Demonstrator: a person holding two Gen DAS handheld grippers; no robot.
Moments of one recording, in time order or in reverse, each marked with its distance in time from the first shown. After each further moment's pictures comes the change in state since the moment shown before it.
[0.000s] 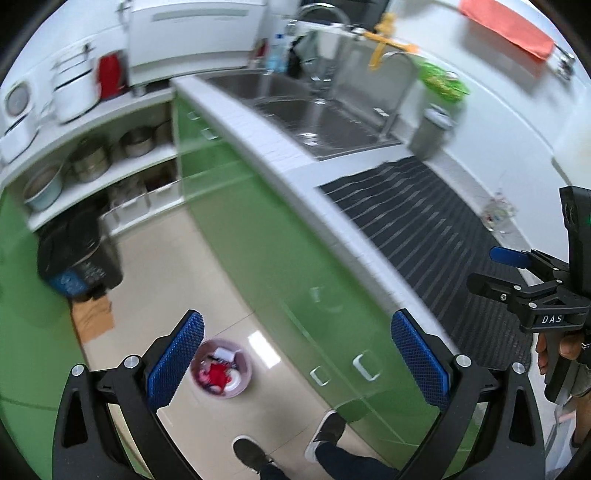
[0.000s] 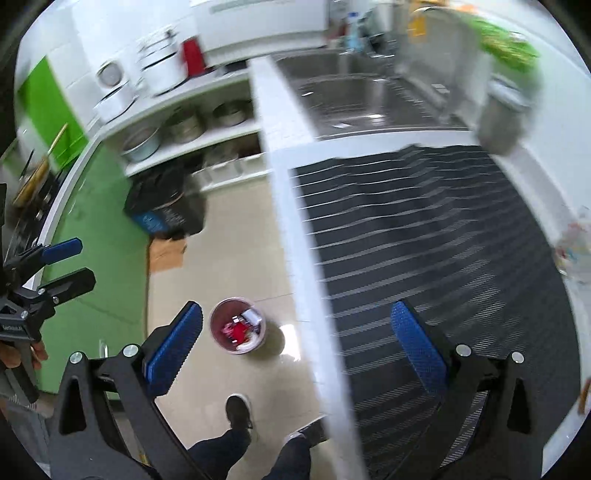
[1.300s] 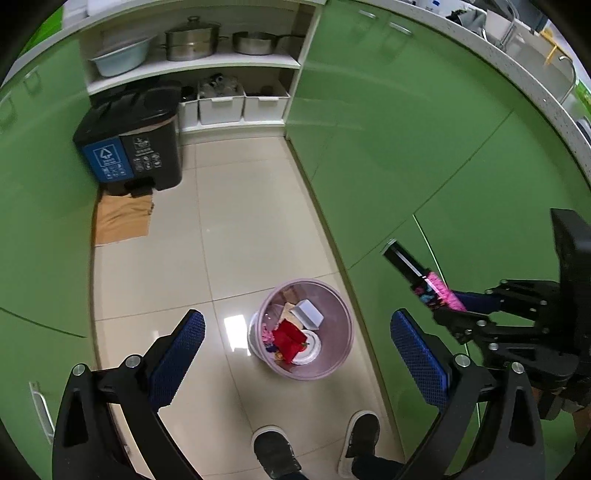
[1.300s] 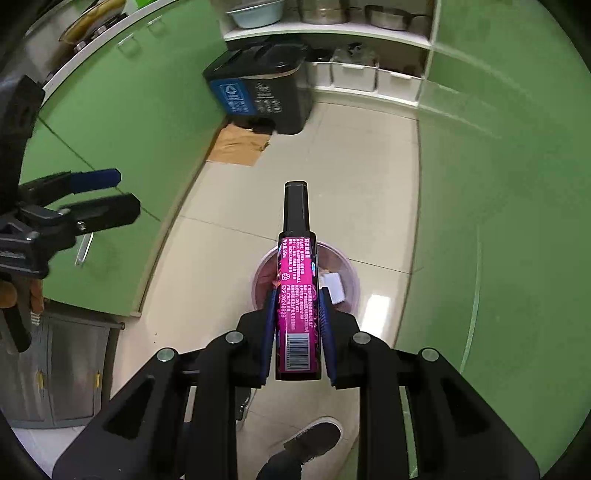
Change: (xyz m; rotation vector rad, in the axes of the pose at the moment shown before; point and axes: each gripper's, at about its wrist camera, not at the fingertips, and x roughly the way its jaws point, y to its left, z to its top) left arm 0.185 0.261 -0.195 -0.340 0.062 0.188; right arm 0.384 0.228 -0.116 -0.477 0.266 0.314
